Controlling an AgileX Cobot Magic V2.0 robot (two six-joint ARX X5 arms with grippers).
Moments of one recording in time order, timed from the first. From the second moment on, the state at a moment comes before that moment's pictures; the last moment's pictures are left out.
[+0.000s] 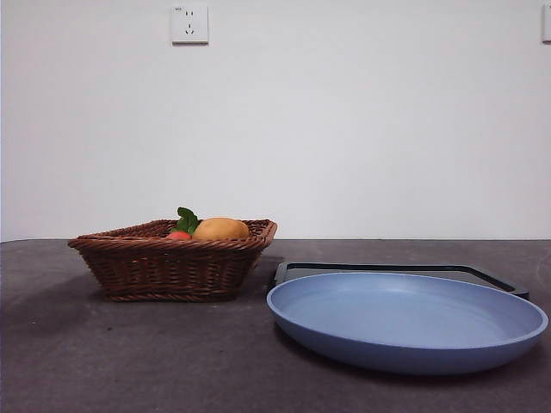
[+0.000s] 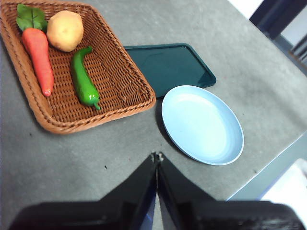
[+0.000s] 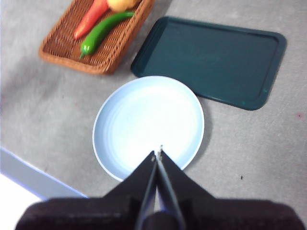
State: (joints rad) left arm 0.00 0.62 0.80 -0.82 0.68 0.04; right arm 0.09 0.71 0.98 -1.05 -0.42 -0.11
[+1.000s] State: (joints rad) left arm 0.00 0.62 0.80 -0.81 0.68 0.06; right arm 0.09 1.04 0.98 -0.98 -0.42 -0.09
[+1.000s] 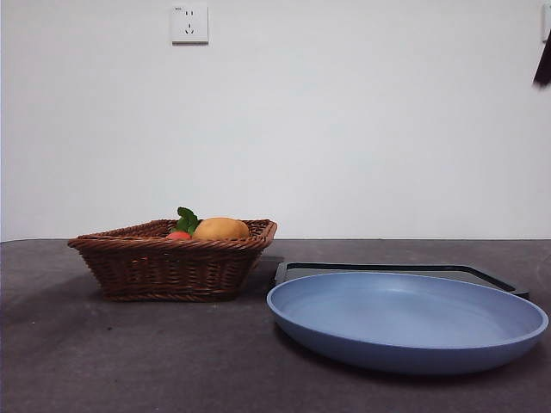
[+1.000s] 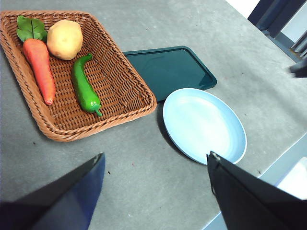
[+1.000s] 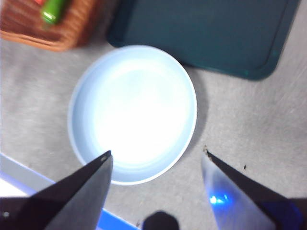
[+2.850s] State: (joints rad) left arm -0.03 0.71 0.82 -0.77 0.66 0.03; right arm 0.20 1.55 0.98 -0.77 -0.31 -0.06
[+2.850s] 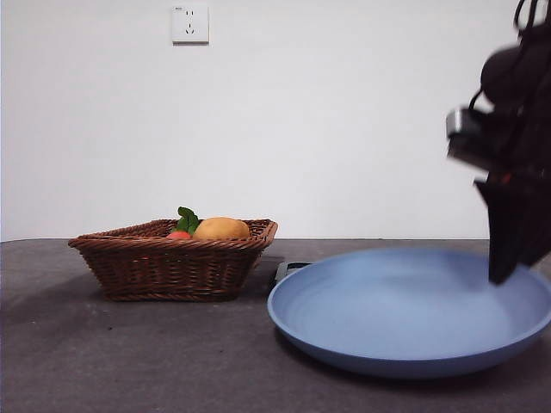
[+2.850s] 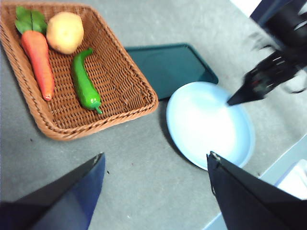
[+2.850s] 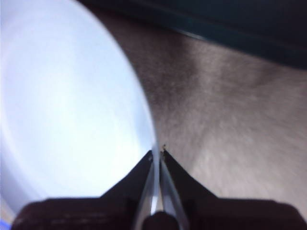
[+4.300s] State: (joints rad) left arm -0.42 1.92 1.45 -0.65 0.04 0.01; right arm 0.09 1.03 1.00 -0.93 -0.36 0.00
